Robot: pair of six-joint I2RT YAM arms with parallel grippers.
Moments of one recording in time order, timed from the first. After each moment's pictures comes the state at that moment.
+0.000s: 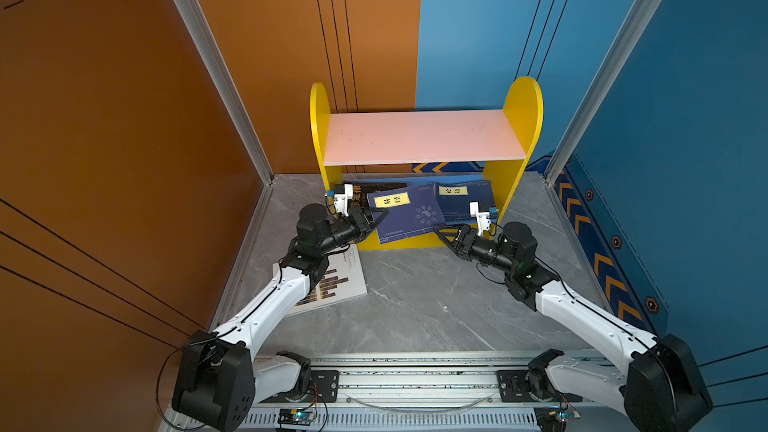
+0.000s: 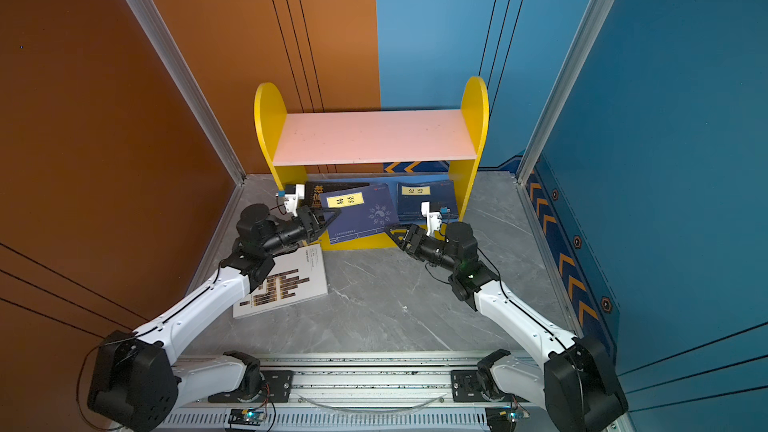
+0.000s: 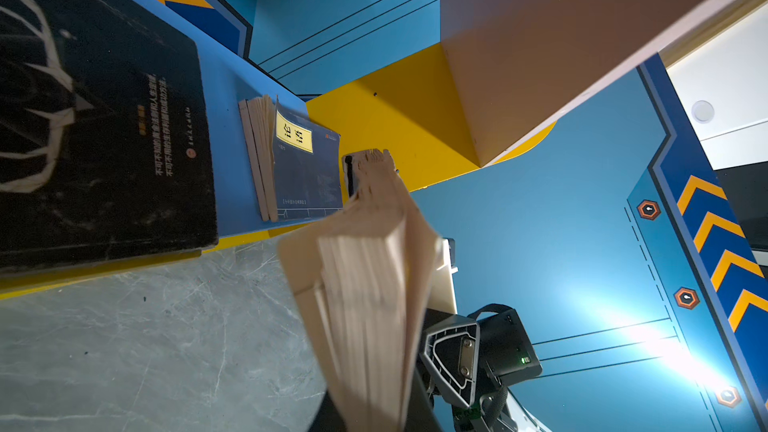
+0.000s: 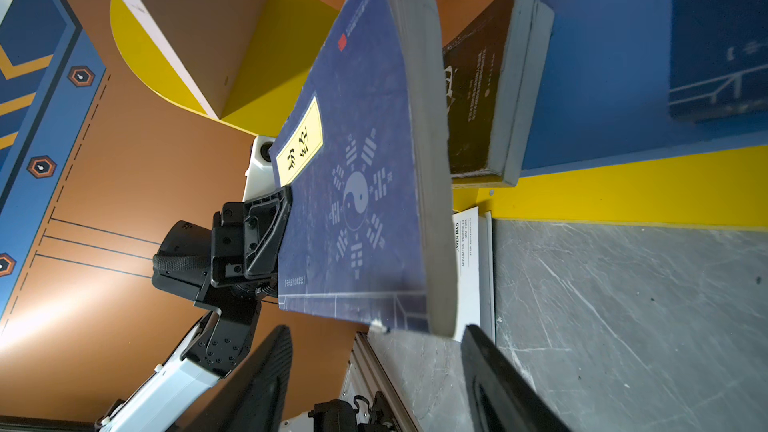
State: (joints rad) left arm -0.31 1.22 0.80 0.37 0.68 -1.16; right arm 0.46 1.17 0.67 0.38 -0.56 1.08
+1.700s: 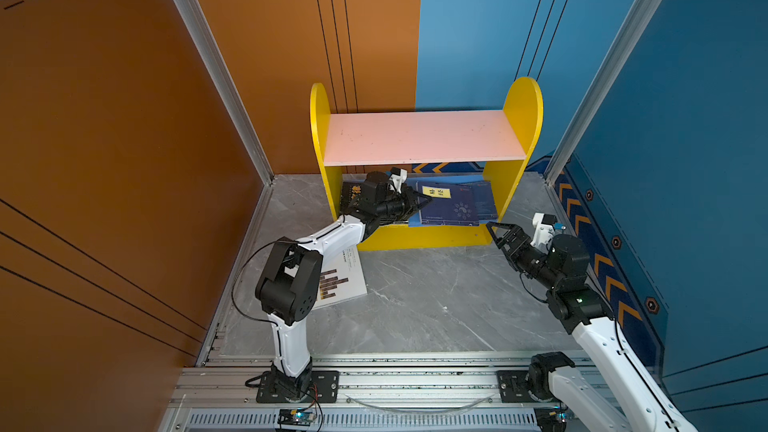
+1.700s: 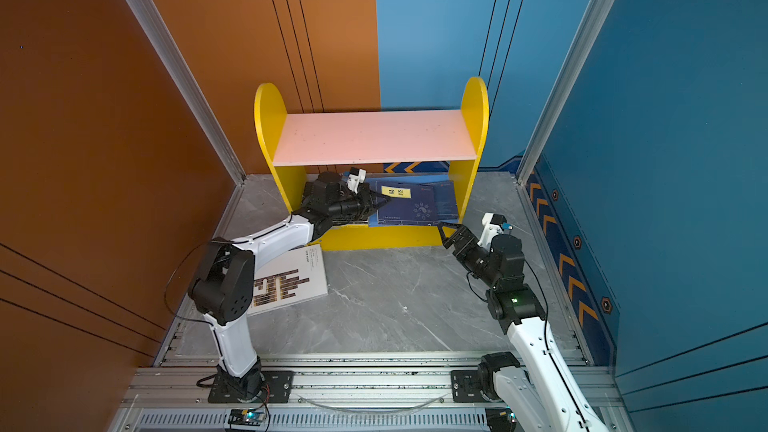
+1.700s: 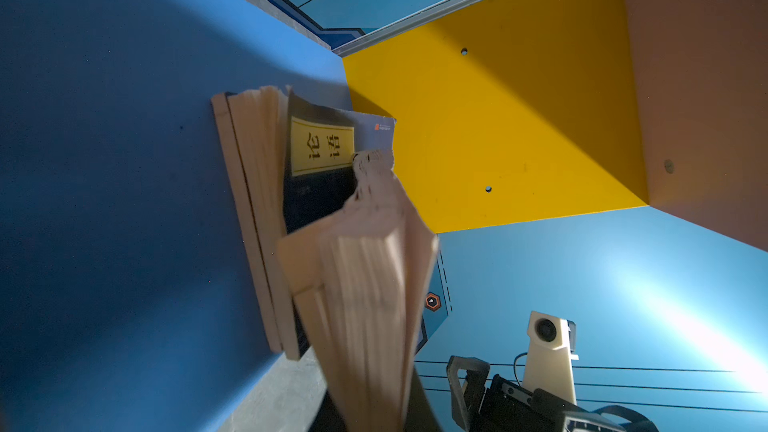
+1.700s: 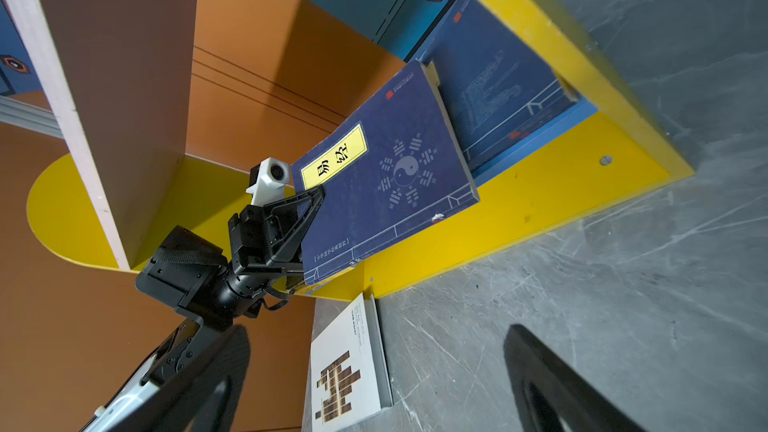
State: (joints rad) left arm -0.48 1.90 1.40 0.24 0.67 -1.07; right arm 0.13 0.78 0.64 -0.14 -0.35 0.96
